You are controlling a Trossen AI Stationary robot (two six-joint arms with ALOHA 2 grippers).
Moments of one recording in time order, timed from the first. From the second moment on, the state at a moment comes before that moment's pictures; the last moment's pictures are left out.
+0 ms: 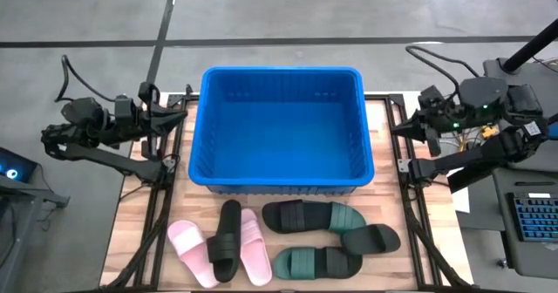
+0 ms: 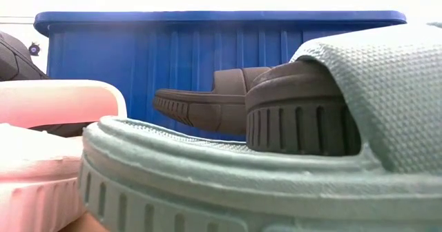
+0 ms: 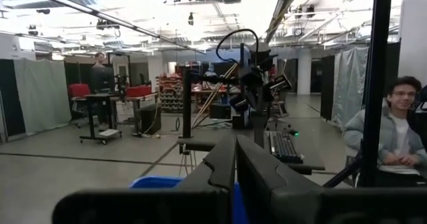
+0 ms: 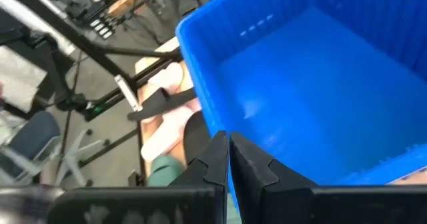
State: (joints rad) left arm -0.17 0.65 1.06 -0.23 -0.35 0.09; right arm 0.02 0.90 1.66 -1.28 -0.01 0.56
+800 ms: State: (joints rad) left arm -0.17 0.82 1.14 -0.22 -0.32 0.09; right arm 0.14 0.87 1.36 -1.03 -0.24 0.71
